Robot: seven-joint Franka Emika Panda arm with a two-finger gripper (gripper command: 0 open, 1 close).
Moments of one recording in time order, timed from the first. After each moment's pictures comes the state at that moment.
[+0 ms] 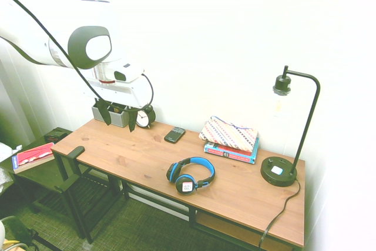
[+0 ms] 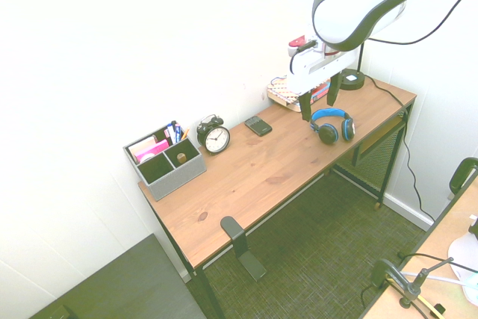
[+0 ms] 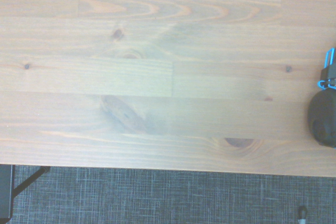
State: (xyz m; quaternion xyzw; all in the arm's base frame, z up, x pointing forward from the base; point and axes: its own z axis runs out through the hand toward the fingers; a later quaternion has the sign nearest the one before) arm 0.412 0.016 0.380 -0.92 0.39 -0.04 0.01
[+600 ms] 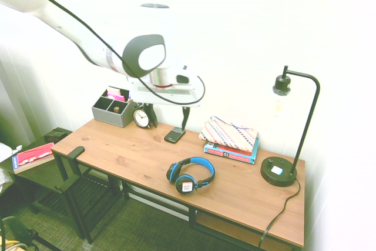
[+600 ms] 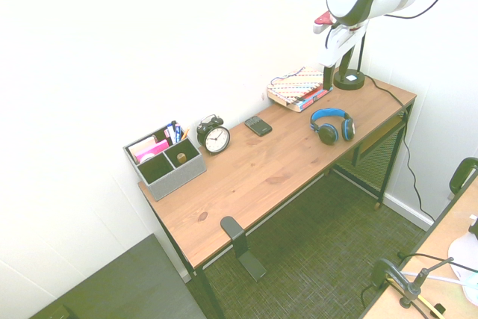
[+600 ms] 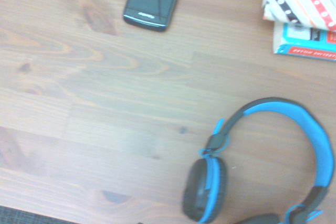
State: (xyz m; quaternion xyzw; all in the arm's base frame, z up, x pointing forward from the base) arm 0.462 -0.143 0.374 -0.95 0.29 -0.08 0.02
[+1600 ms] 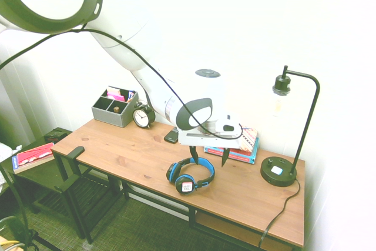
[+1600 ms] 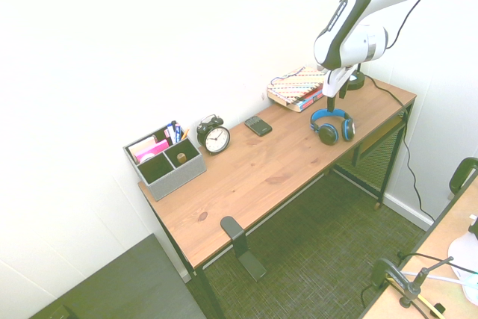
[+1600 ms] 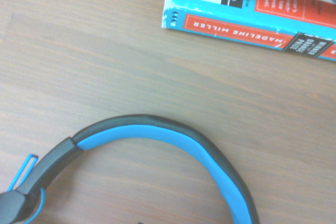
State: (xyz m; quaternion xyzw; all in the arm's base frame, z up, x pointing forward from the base) arm 0.535 -0.233 0.205 -0.95 0.29 -0.06 -0.01
